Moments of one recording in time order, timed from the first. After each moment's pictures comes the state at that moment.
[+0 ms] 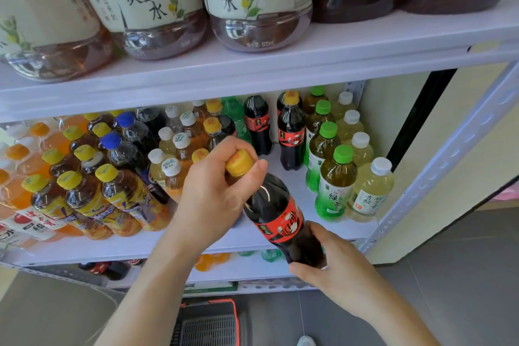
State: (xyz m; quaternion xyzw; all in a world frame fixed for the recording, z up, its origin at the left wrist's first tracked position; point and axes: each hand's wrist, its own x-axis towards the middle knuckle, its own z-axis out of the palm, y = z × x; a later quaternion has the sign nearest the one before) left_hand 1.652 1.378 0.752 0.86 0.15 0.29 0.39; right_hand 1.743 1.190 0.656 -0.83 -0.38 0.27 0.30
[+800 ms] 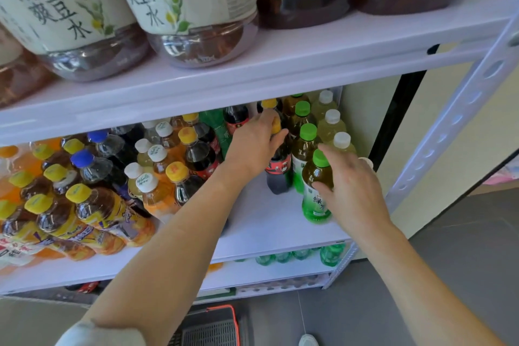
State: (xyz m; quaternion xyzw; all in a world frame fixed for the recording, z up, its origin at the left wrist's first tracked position) left_hand 1.806 1.416 0.700 0.96 0.12 0.23 0.14; right_hand 1.833 1.215 0.680 -0.91 -0.34 -0.05 0.24
